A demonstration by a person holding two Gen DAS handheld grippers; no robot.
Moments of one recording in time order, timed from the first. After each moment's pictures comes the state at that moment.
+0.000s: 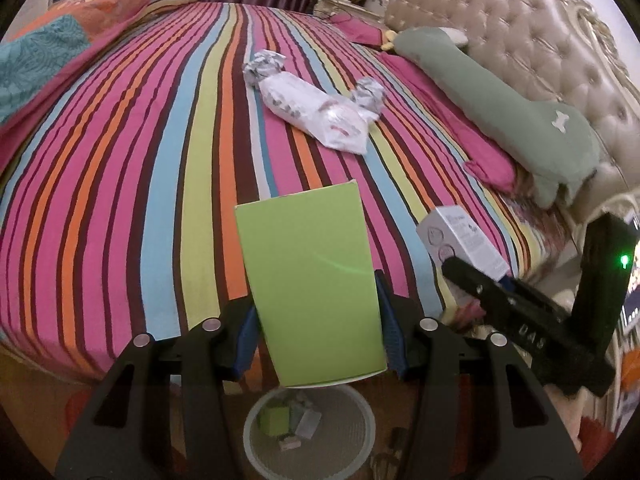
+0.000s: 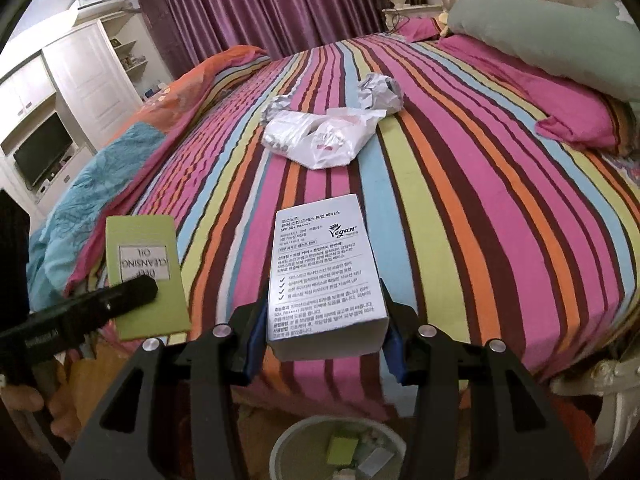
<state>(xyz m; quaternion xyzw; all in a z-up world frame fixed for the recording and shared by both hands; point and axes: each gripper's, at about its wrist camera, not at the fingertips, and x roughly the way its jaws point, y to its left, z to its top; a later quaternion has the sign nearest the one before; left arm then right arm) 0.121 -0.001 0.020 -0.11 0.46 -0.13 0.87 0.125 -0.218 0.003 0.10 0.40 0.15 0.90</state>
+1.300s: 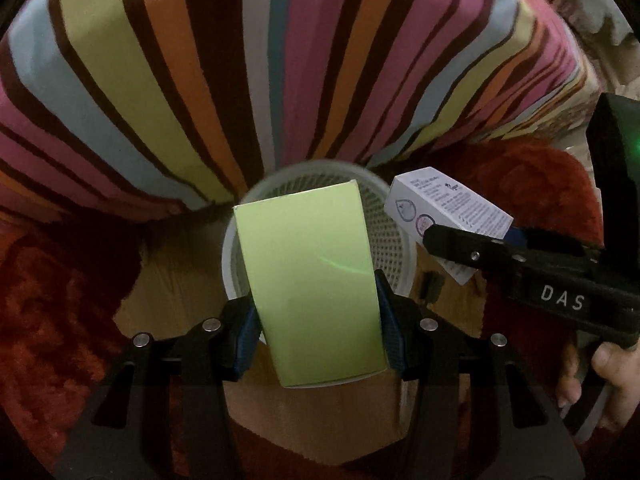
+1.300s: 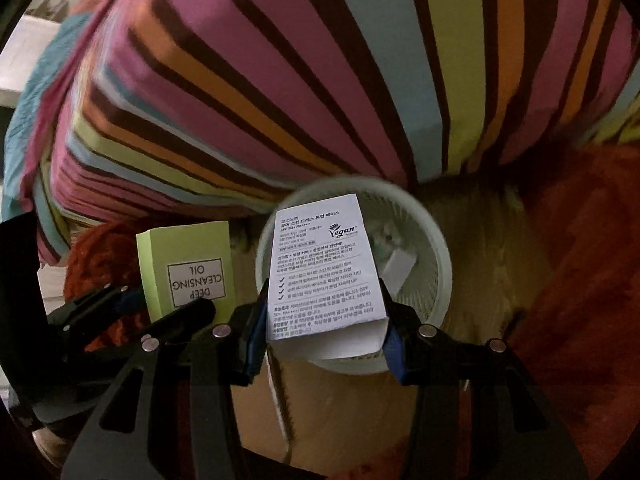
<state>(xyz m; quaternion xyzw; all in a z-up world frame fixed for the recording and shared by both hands) 0.027 -0.044 -0.173 -0.04 0.69 -0.14 0.71 0.053 -0.216 -0.171 0.15 0.69 0.11 0.70</state>
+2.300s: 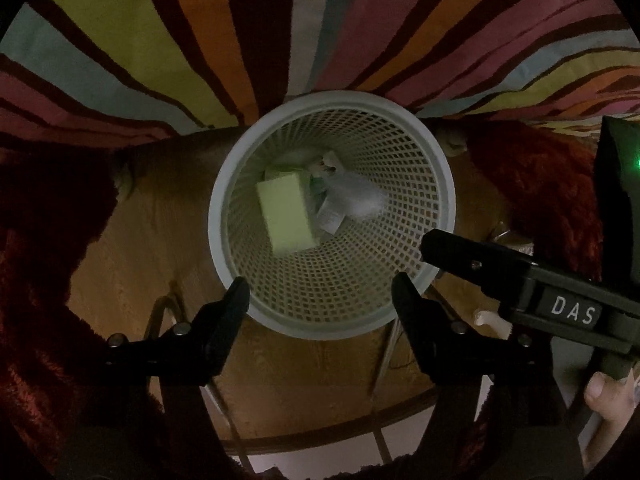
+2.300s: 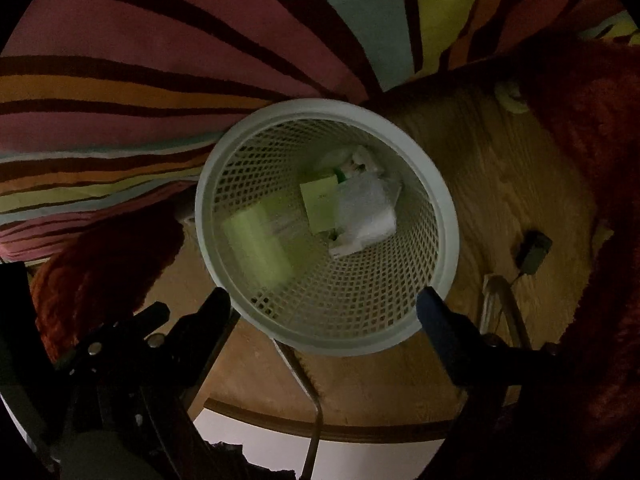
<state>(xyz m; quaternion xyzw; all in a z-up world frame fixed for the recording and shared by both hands) 0.046 -0.046 -0.244 -0.08 0.78 -0.09 0.61 0.061 -0.220 -0.249 0.19 0.78 0.04 0.59</state>
